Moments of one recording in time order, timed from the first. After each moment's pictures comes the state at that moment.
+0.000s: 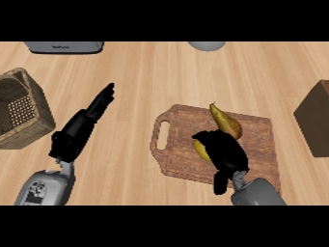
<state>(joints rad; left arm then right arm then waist) -0.19 0.12 -0.11 -1.56 -0.11 -0.15 0.10 -0.19 -0.11 0.42 -1.38 1.13 0.26 0.19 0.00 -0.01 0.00</state>
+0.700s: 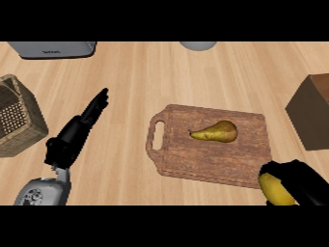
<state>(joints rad) -0.14 0.12 -0.09 -1.58 -0.12 -0.15 0.09 0.15 -0.52 0.24 -1.56 1.01 0.06 -0.26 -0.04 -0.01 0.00</state>
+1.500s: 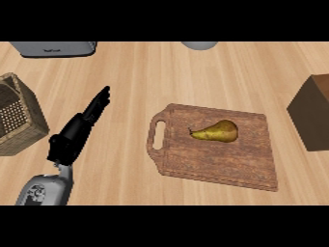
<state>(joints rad) -0.16 0.11 -0.08 -1.55 -0.13 -0.15 0.07 0.67 -0.71 -0.31 -1.92 0.54 -0.13 -0.71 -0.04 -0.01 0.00</state>
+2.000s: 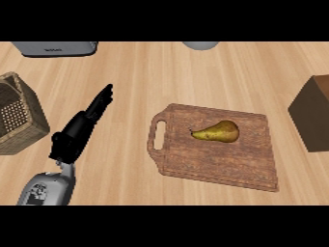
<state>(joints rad) -0.18 0.10 -0.08 -1.56 -0.13 -0.15 0.10 0.85 -0.67 -0.70 -2.09 0.09 0.12 -0.77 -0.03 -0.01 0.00</state>
